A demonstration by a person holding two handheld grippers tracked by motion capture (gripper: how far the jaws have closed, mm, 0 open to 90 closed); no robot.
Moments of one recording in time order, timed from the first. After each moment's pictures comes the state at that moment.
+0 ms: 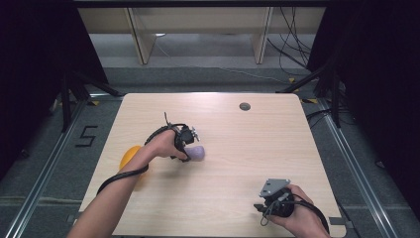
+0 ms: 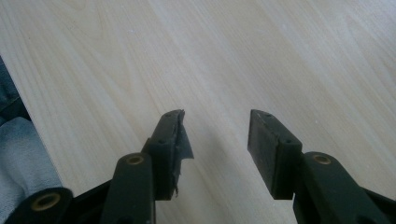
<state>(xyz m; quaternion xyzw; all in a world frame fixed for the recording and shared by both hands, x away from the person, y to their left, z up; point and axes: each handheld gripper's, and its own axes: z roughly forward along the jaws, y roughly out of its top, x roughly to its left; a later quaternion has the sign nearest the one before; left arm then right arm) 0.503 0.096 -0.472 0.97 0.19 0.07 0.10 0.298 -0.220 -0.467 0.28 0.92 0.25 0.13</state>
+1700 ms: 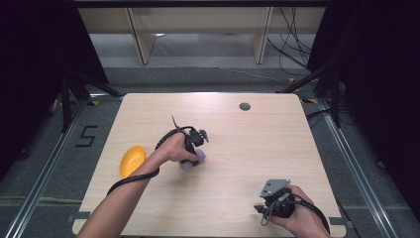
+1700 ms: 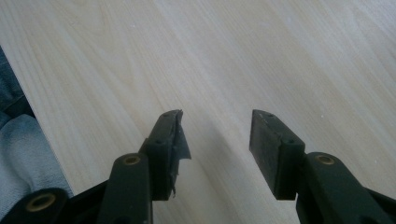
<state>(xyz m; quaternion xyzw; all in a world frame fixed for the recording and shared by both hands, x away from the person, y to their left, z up) 0.493 0.064 -0.473 0.96 0.28 0.02 0.08 0.299 -0.221 -0.467 0.27 0.92 0.24 0.12</state>
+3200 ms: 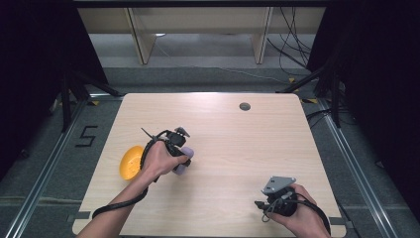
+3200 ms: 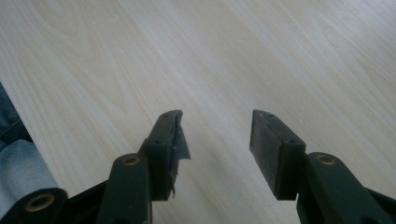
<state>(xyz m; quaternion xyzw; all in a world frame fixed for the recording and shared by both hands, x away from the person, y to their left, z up) 0.443 0.106 -0.446 0.84 0.50 0.04 0.19 0.296 -0.223 -0.460 0.32 0.90 0.27 0.13</state>
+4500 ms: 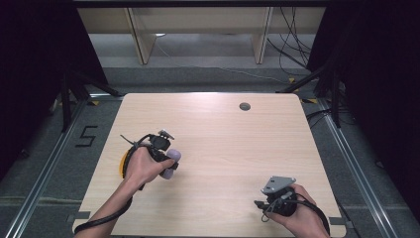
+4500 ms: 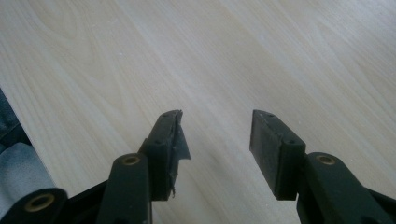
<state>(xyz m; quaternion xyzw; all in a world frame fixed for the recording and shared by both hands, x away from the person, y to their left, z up) 0.415 0.143 -0.426 0.83 0.52 0.06 0.20 0.296 -0.223 -0.458 0.32 0.90 0.26 0.13</state>
